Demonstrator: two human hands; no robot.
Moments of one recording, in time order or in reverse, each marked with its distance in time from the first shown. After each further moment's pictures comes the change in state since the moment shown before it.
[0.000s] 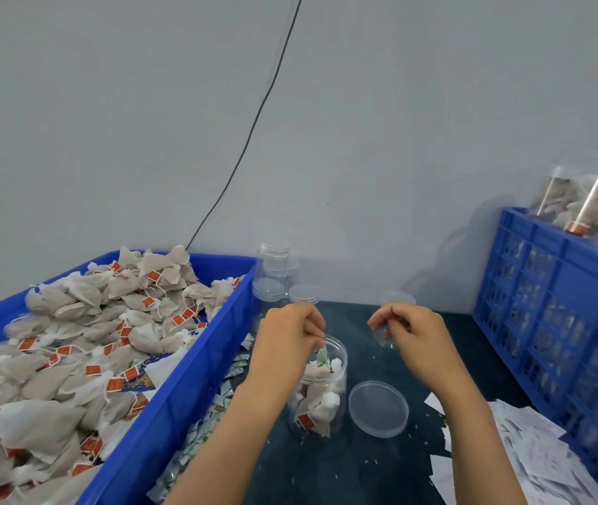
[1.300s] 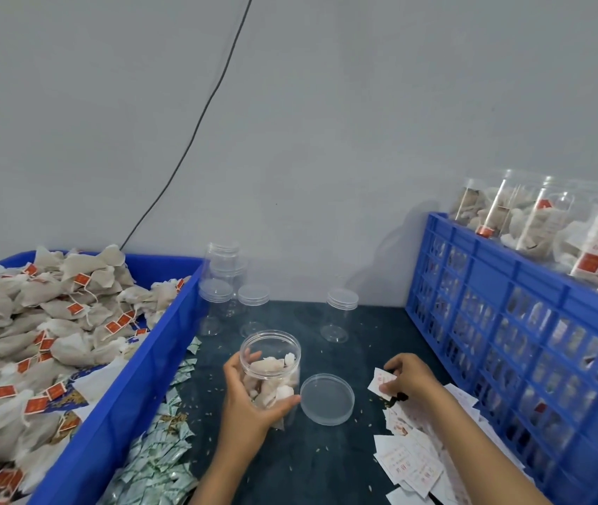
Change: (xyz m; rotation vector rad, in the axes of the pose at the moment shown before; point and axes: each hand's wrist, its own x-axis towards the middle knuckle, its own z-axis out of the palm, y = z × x) left_hand -0.043 -0.086 0.089 -0.691 0.065 -0.023; right_hand -0.009 0.136 -0.024 -0.299 -0.171 0.665
